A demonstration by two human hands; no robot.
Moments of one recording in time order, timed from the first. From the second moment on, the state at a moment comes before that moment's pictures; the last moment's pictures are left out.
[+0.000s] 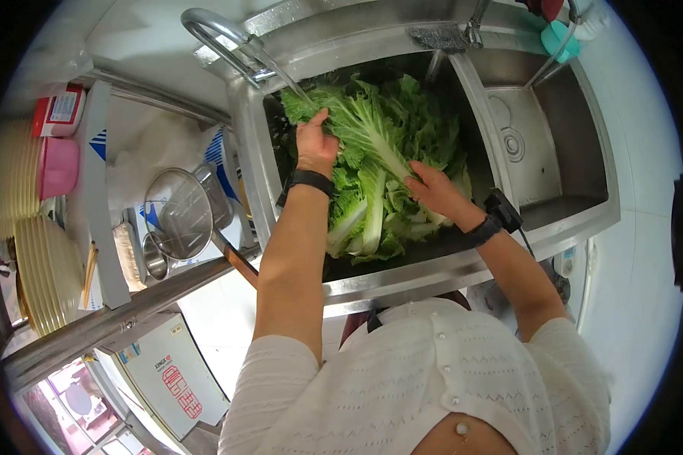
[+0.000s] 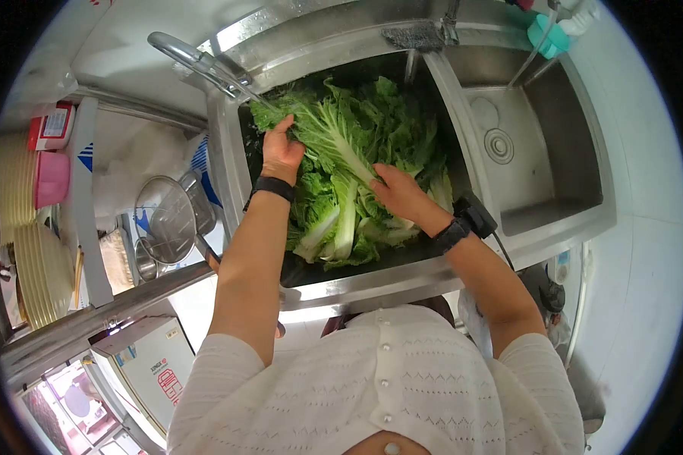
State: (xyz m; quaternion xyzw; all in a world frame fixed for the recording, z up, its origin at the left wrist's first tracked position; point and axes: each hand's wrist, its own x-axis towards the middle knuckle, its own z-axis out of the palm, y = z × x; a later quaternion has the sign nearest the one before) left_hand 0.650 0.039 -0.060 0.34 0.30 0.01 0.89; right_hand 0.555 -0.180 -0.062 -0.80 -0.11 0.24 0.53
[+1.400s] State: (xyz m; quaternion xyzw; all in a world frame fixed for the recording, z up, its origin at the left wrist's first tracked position) left_hand 0.525 0.035 -0.075 0.47 0.42 0.02 0.78; right_hand 0.660 -0.062 -0.031 -0.38 0.13 0.49 0.77
